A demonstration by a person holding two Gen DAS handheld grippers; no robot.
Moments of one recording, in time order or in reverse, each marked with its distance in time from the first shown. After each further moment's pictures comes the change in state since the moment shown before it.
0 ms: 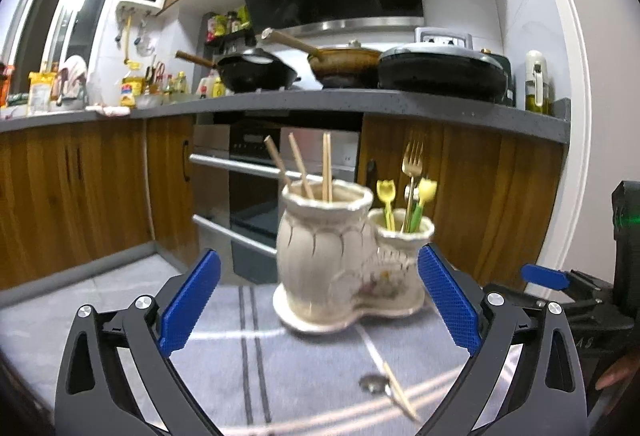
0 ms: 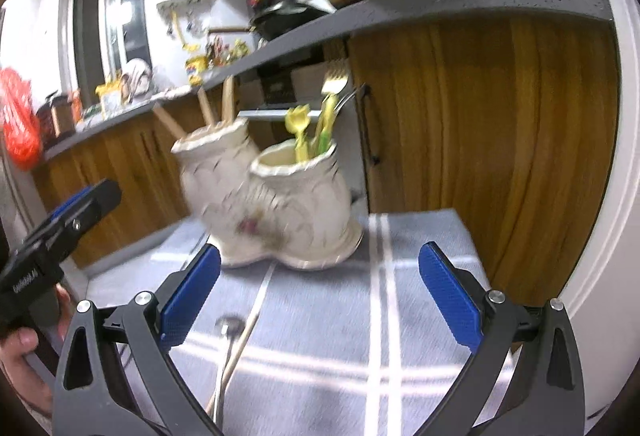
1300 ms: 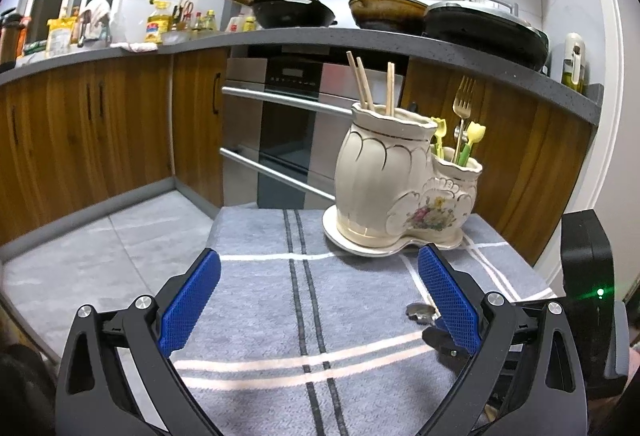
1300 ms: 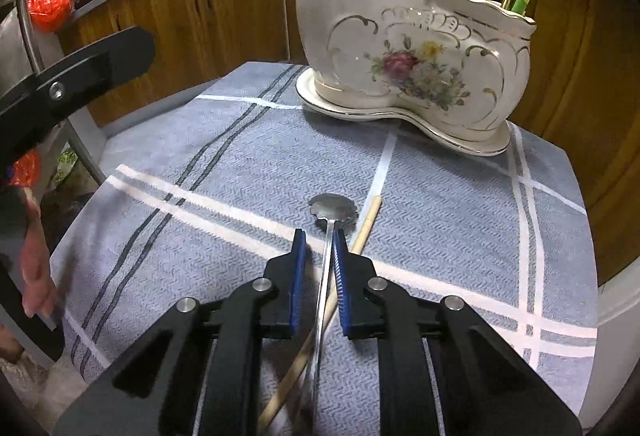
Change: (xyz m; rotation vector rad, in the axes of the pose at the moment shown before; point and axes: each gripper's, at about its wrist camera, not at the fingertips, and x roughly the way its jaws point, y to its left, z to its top) left arm 0.000 0.046 -0.028 -0.091 0.196 0.052; right arm 0.065 0.089 -0.051 -0.253 0.444 0.097
